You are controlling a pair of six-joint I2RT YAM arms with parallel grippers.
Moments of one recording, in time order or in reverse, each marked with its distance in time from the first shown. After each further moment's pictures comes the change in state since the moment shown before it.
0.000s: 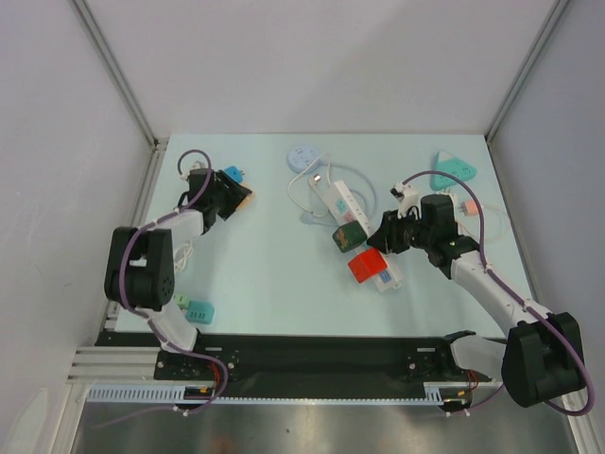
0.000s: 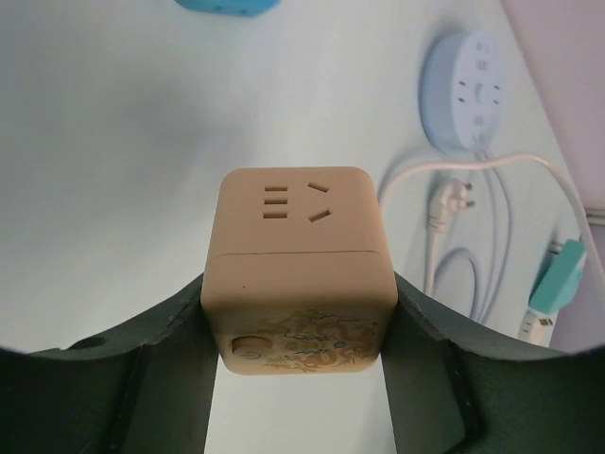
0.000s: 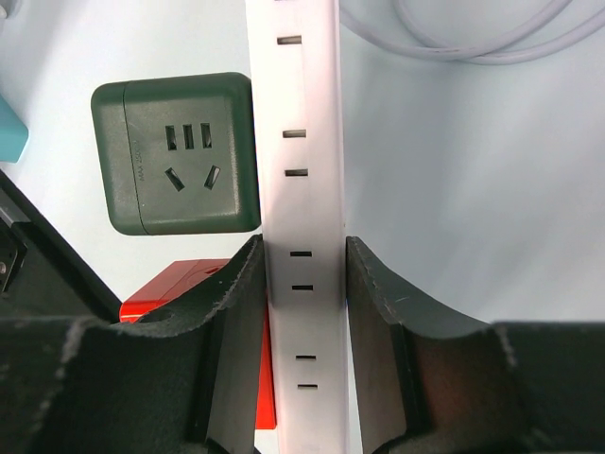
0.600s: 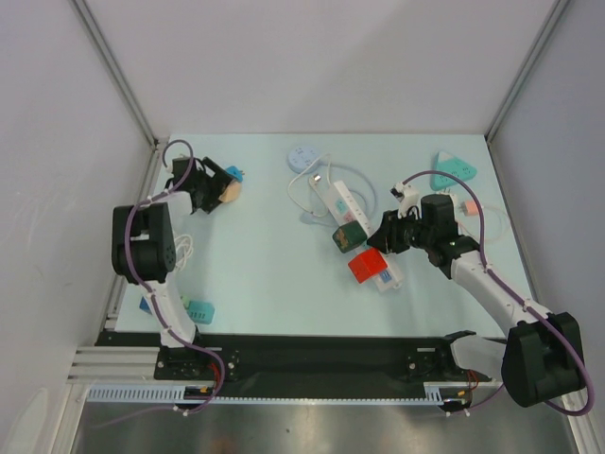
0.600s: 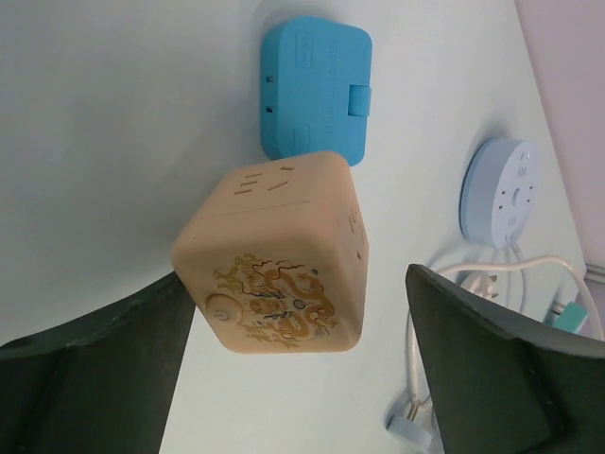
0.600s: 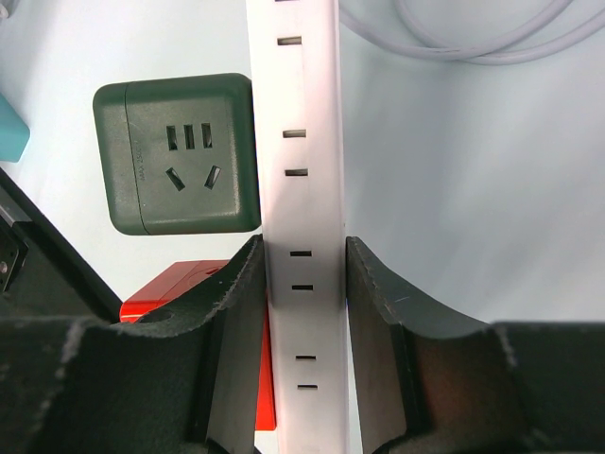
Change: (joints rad) left arm 0.164 0.288 0.260 -0.063 0.108 0.019; right arm -0.003 0.000 0.000 0.000 -0.005 0.000
